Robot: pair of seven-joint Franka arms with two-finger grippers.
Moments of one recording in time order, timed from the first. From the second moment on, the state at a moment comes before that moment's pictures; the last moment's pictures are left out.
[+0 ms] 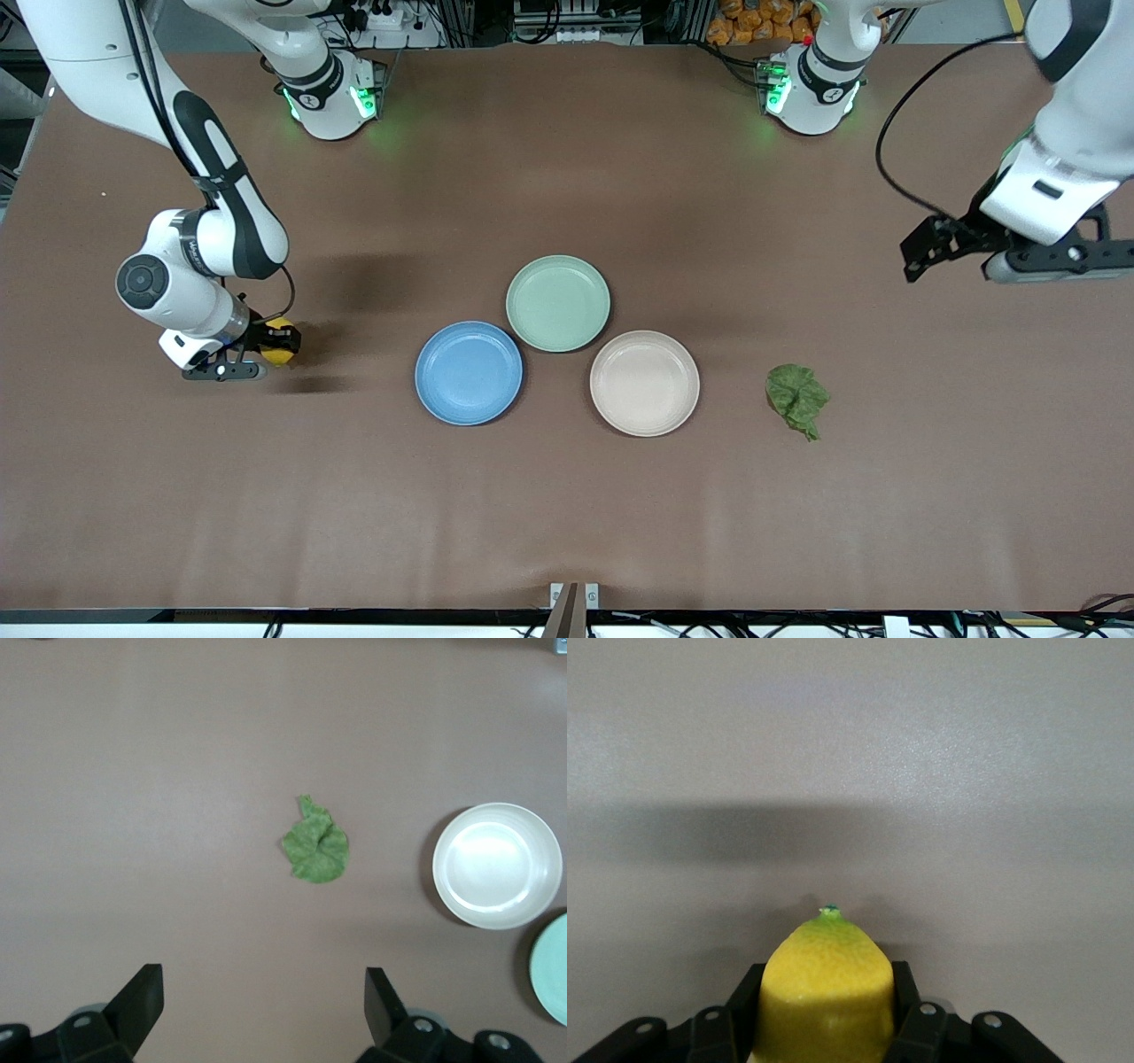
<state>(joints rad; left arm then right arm) -0.03 -0.04 -0.13 -1.72 0.04 1.80 -0.18 -0.01 0.42 -0.04 -2.16 0.00 2.54 -0.07</state>
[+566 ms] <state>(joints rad) -0.05 -0.04 -0.13 -1.56 0.03 1.54 -0.18 -0.01 0.42 -0.04 -2.14 0.01 2.54 -0.07</state>
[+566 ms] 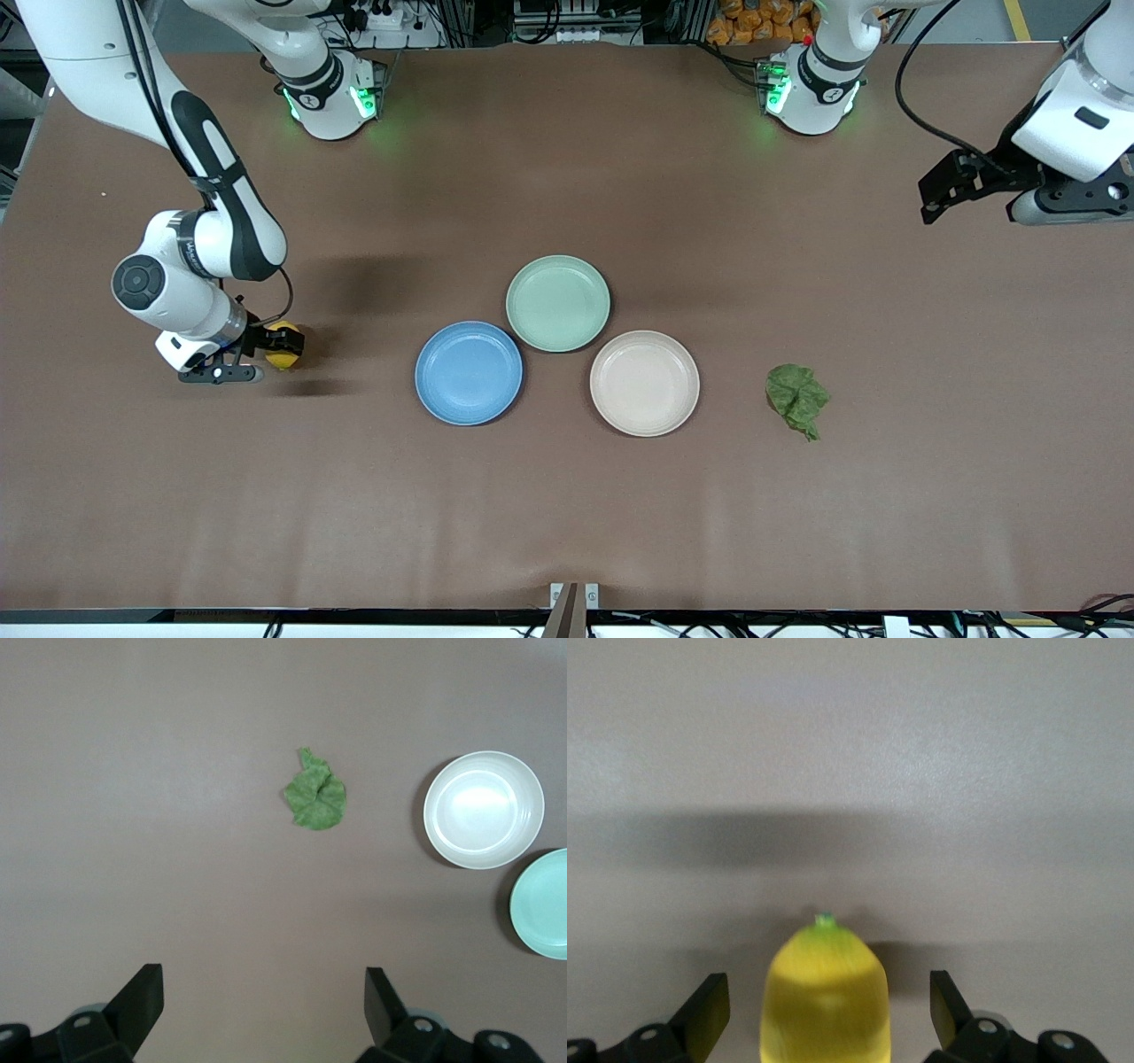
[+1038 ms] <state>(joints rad) -0.05 -0.04 -0.13 -1.52 0.02 1.51 -0.11 0.00 0.36 -0.03 -2.06 0.01 2.34 -0.07</state>
